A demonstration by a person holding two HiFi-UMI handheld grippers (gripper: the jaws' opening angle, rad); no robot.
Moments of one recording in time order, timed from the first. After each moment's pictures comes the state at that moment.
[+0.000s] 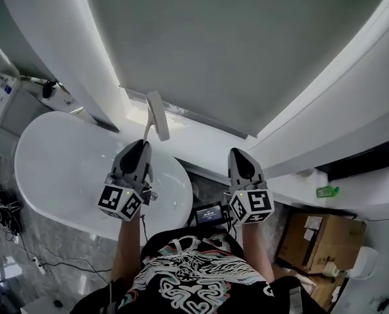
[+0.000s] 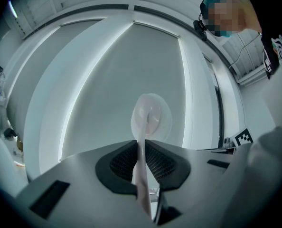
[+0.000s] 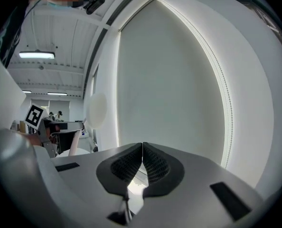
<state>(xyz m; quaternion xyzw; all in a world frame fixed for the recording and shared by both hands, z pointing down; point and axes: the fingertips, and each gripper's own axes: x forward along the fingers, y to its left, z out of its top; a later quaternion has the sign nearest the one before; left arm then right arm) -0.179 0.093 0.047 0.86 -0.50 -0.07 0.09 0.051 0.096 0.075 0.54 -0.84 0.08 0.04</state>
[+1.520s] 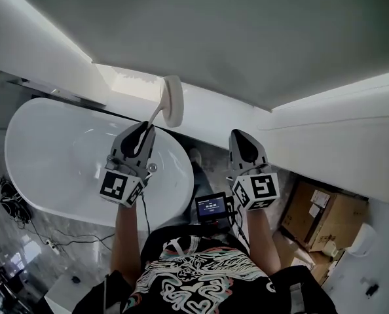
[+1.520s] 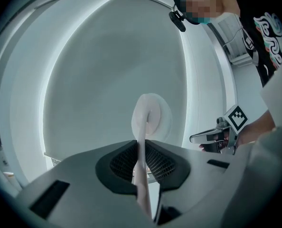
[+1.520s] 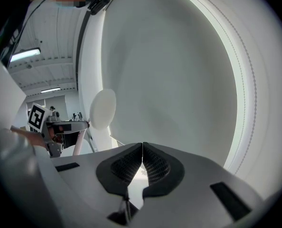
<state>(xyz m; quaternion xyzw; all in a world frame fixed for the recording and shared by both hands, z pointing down) -0.137 -0.014 0.170 0.89 -0.44 0.06 0.10 0.065 0.003 0.197 0.53 -0.82 0.17 0.10</state>
